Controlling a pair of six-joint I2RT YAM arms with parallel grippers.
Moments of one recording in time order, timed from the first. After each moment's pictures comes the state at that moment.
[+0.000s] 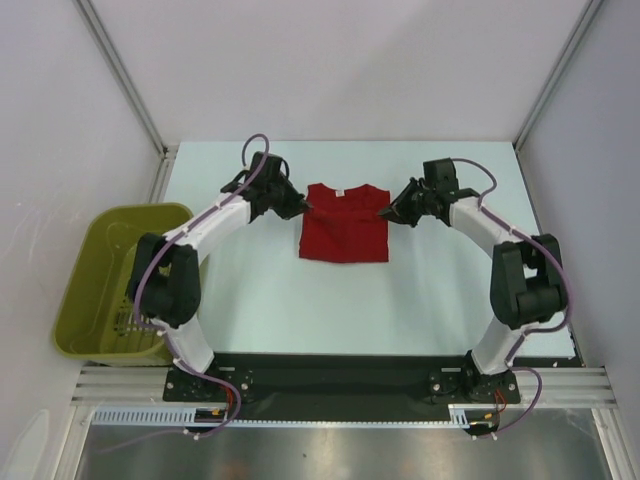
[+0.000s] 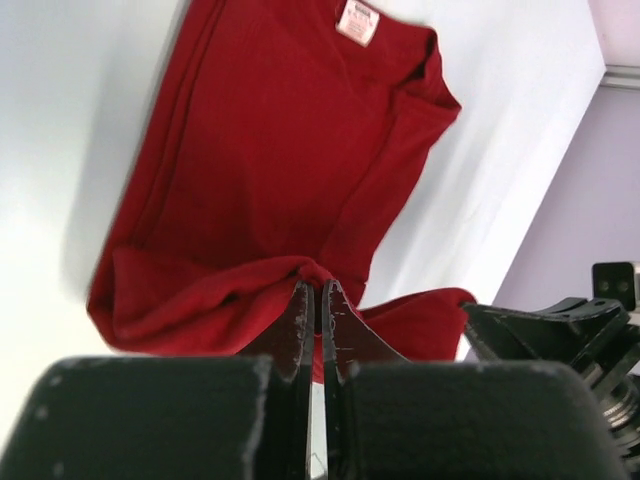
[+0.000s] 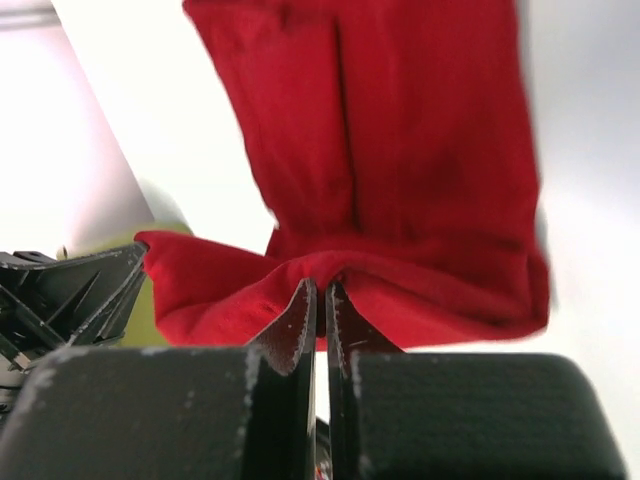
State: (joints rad) left arm -0.39 1.73 1.32 -0.38 0.13 -1.07; right arm 0.24 1.70 1.21 -0.30 -0.40 0.94
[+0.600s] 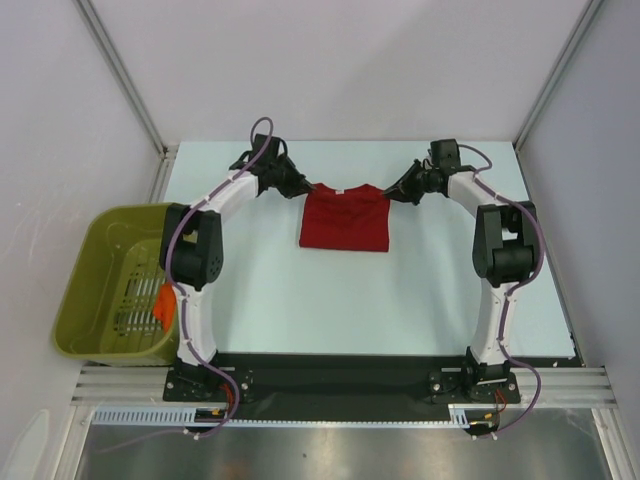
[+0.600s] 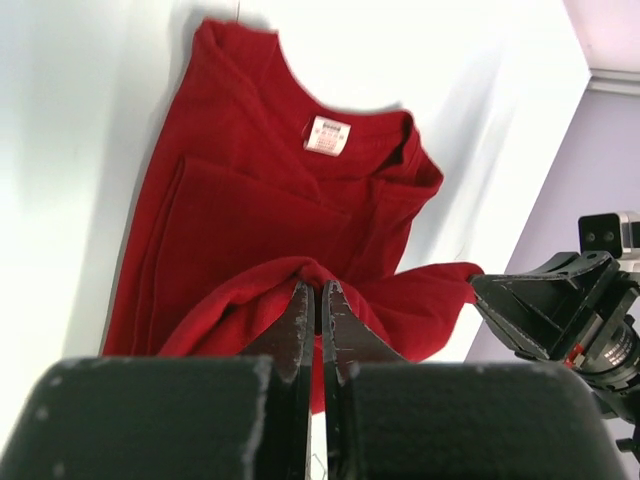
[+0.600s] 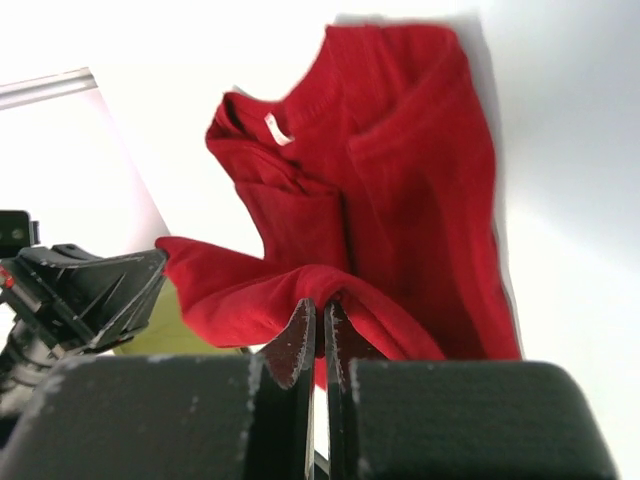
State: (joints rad) left arm -0.29 2.10 1.68 -0.36 0.31 -0.96; right arm 0.12 2.09 1.58 -0.35 -0.57 0.89
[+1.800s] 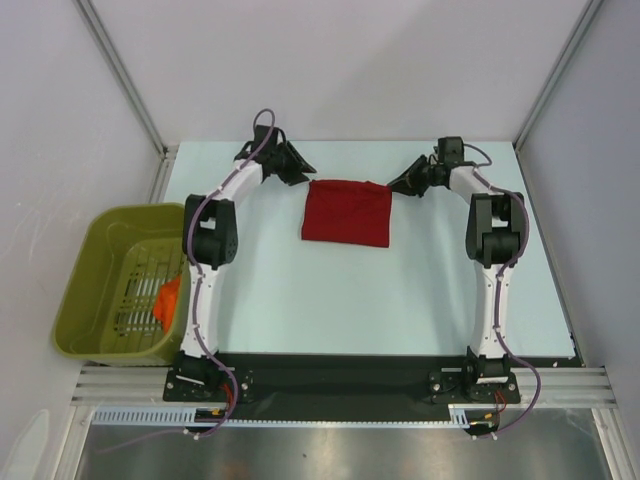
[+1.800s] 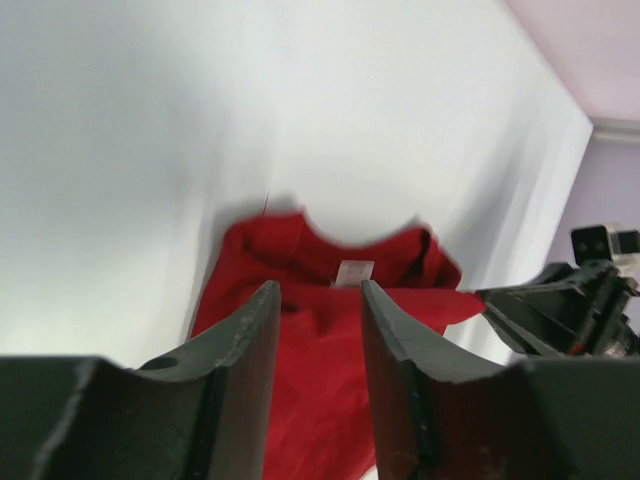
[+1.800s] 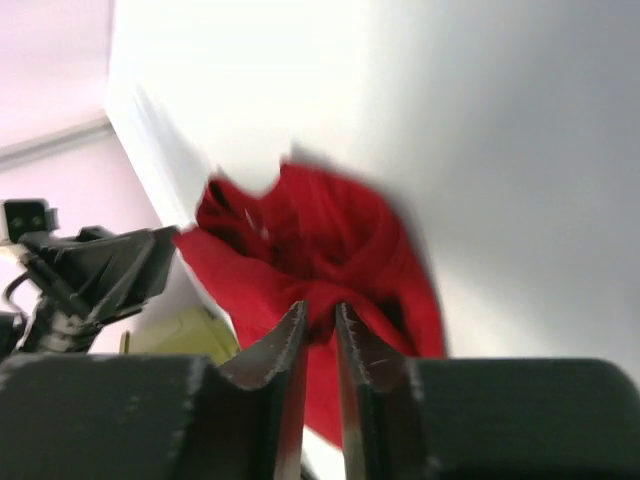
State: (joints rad) left arm -0.22 2.43 2.04 -0.35 0.37 -0.90; right arm 0.04 2.36 1.84 -0.33 -0.65 0.90
